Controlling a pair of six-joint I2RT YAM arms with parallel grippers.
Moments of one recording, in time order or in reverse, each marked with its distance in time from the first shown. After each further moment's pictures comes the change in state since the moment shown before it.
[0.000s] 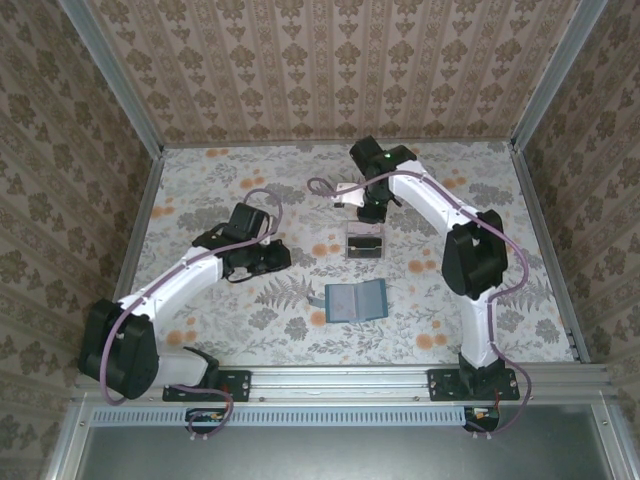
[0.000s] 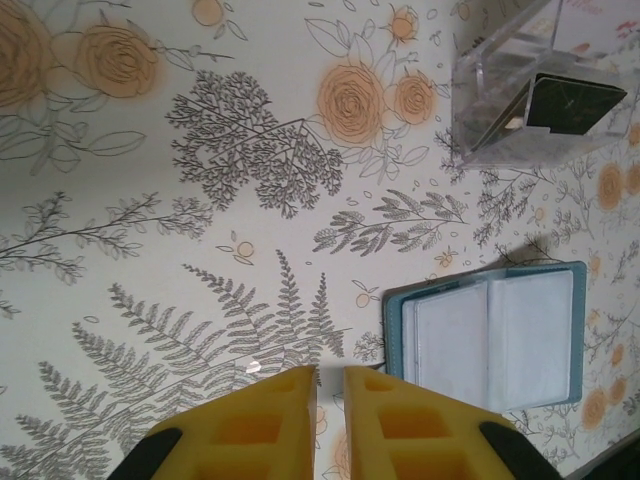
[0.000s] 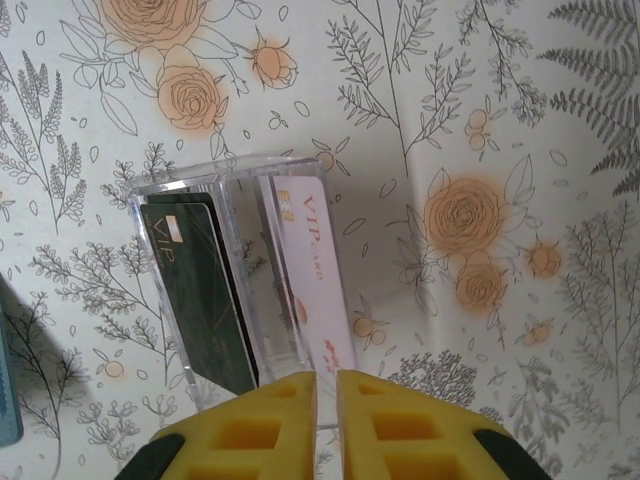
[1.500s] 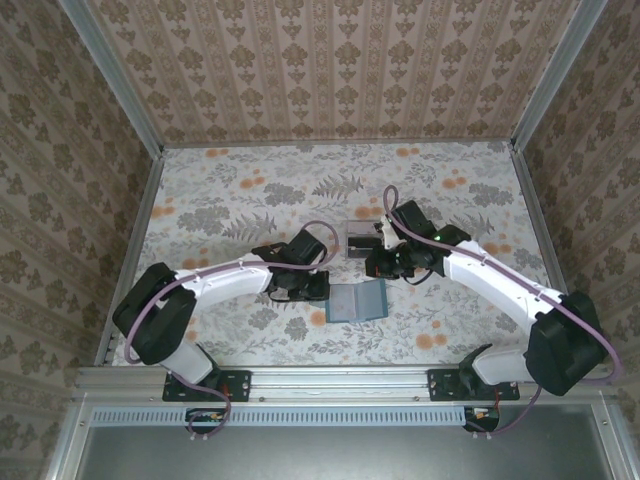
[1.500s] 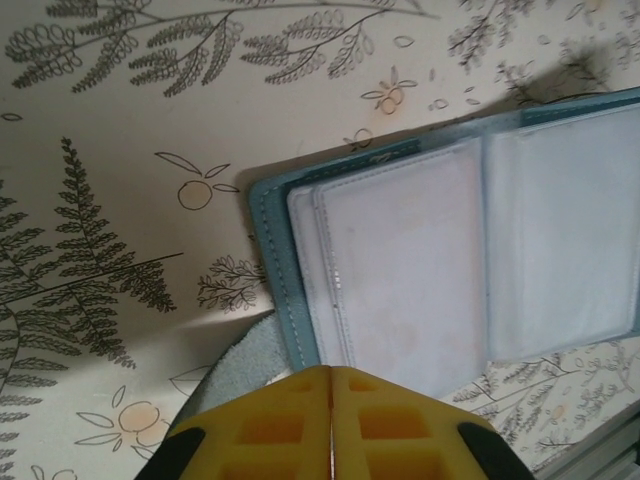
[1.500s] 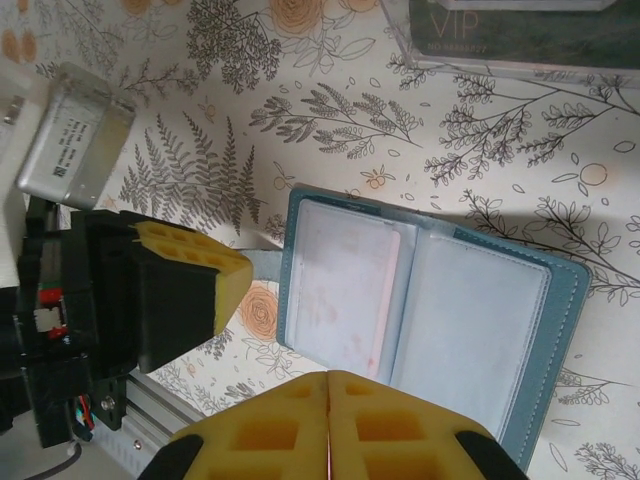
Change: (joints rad) left arm -0.348 0.245 0.008 0.113 -0.047 -0.154; right arm 0.083 -0.686 -0.868 0.421 -0.336 1.436
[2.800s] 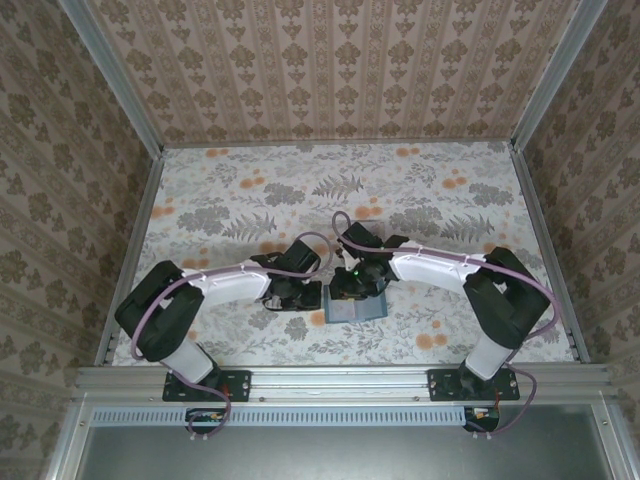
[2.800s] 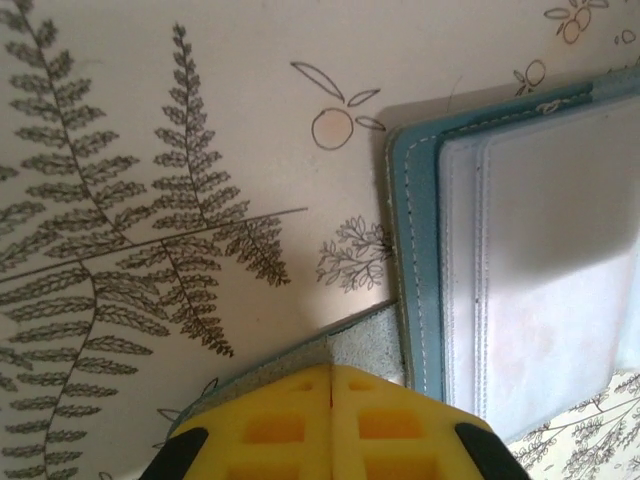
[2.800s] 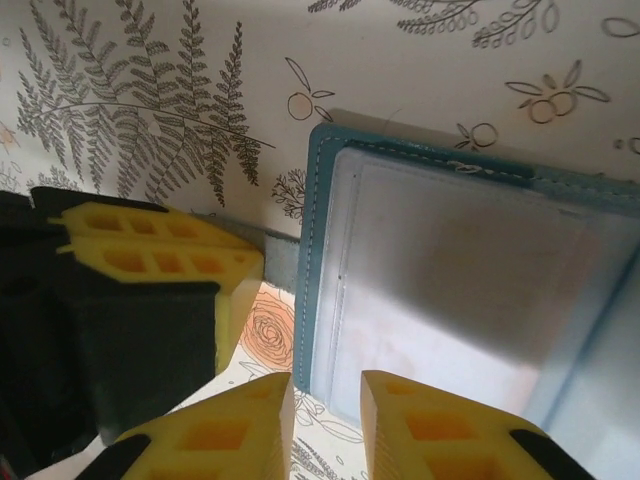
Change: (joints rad) left arm 0.020 0.005 -0.113 0.054 -0.002 -0.003; right arm 0.214 0.344 0.043 0.166 -0.021 0.131
